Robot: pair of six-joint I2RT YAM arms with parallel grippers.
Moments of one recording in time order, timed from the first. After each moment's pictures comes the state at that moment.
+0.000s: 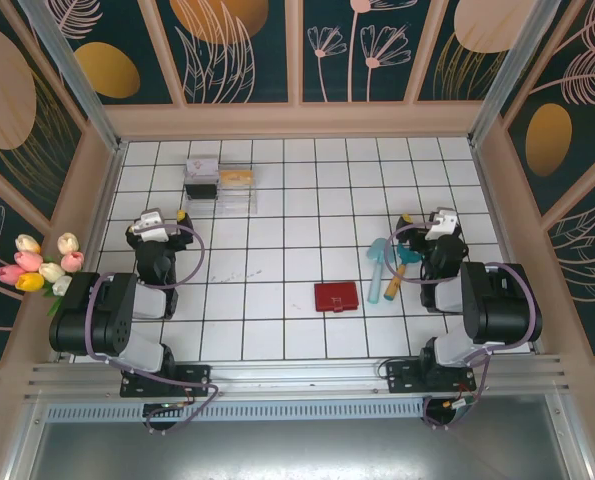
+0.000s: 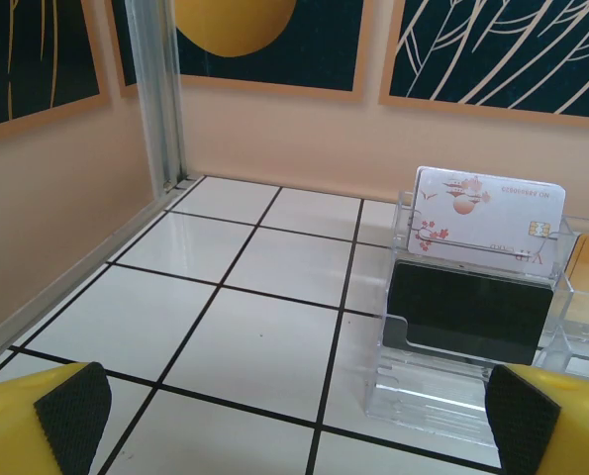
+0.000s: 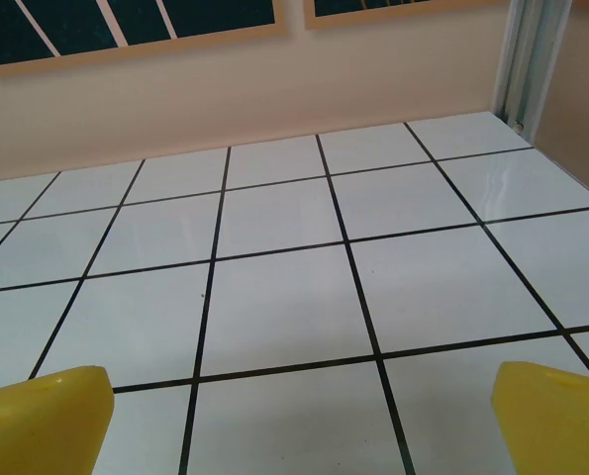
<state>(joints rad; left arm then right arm) -0.03 1.52 0.21 1.22 -0.24 -0.10 -0.04 1.53 0.22 1.14 -0.03 0.10</state>
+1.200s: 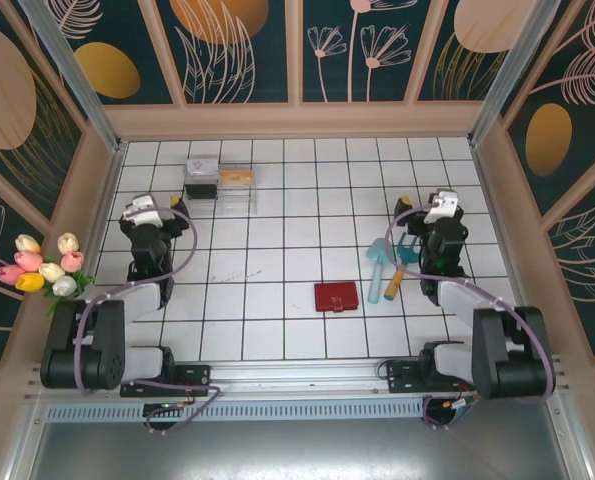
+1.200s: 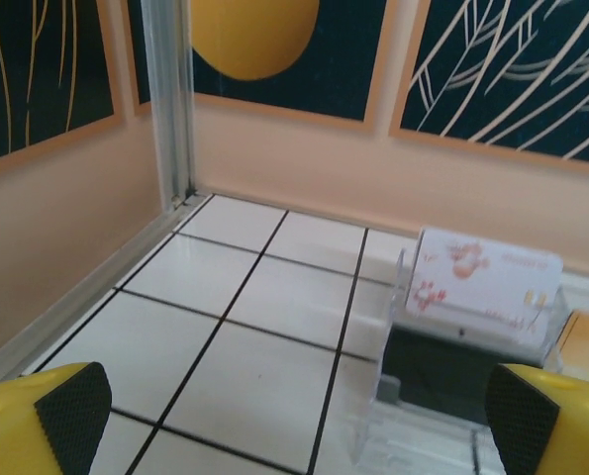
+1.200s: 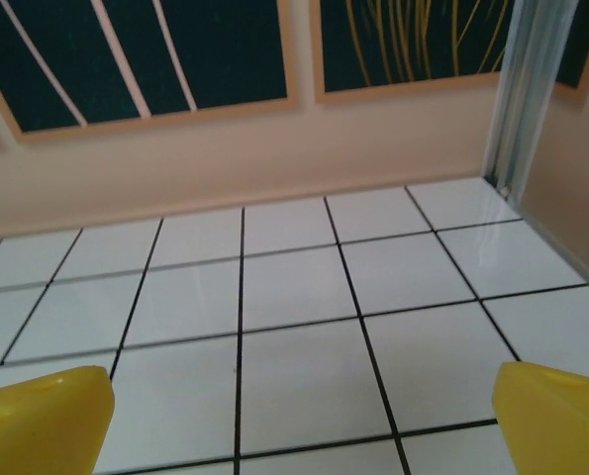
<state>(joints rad) -0.03 1.30 0.37 0.81 -0.28 -0.18 0.08 1.21 0.39 0.67 0.12 0.12</state>
